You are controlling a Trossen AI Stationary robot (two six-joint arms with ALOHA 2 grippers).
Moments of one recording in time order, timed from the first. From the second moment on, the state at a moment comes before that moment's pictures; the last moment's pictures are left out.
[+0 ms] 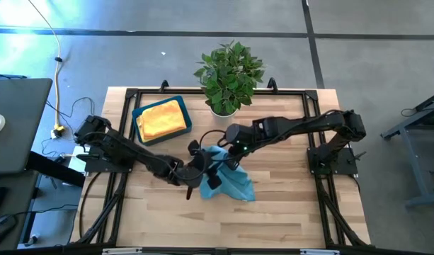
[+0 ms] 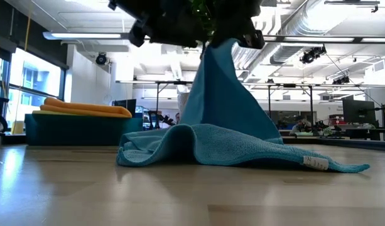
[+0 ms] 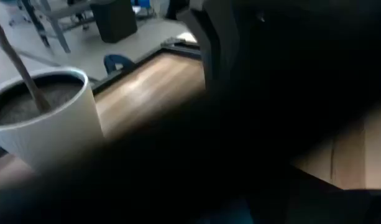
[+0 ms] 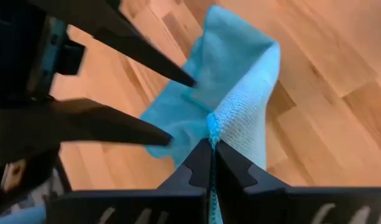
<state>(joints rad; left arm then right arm) -0.26 1.68 1.02 0.13 -0.89 -0.36 0.06 1.67 1.48 -0.79 -0.06 0.68</state>
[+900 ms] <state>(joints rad) -0.26 1.68 1.02 0.09 -0.82 -0.36 0.08 1.67 1.48 -0.72 -0.06 0.67</state>
